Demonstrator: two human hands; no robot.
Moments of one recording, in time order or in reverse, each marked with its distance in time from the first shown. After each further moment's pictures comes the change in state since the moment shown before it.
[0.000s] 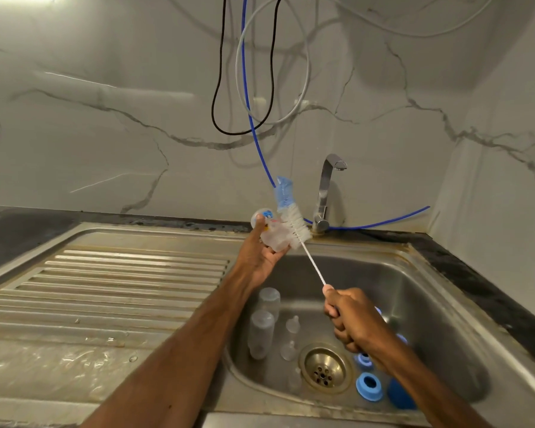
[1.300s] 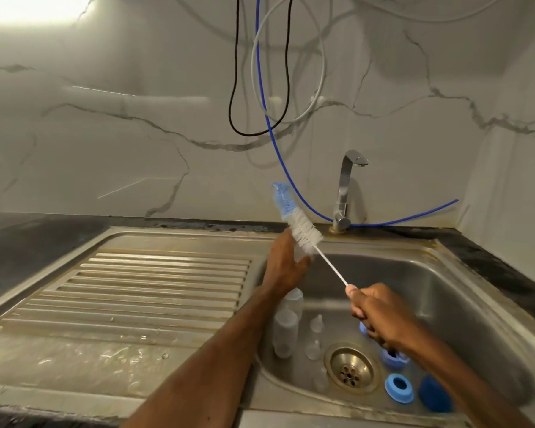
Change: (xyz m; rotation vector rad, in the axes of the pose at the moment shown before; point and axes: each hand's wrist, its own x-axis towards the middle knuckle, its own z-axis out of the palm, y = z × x) left_hand -0.003 -0.021 -0.025 1.528 0.027 0.636; right_hand 0.010 0.009 -0.006 -0.145 -0.009 -0.123
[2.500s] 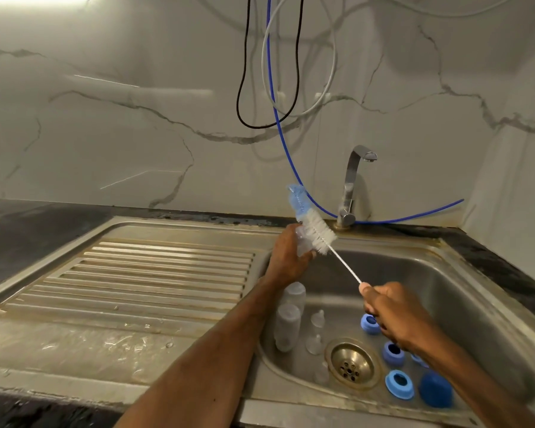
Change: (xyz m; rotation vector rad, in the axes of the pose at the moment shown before) left_hand 0.010 -0.018 0.004 -0.016 -0.049 -0.040; right_hand 0.000 0.007 -0.007 -0.186 0.109 -0.036
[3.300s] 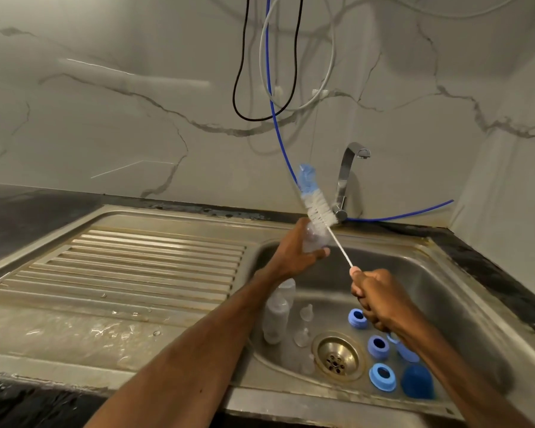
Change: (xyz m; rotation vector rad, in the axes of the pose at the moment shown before) left_hand -0.005 0.027 0.009 -0.135 -0.143 0.020; right_hand 0.001 -0.018 -0.004 0.186 -0.010 0.140
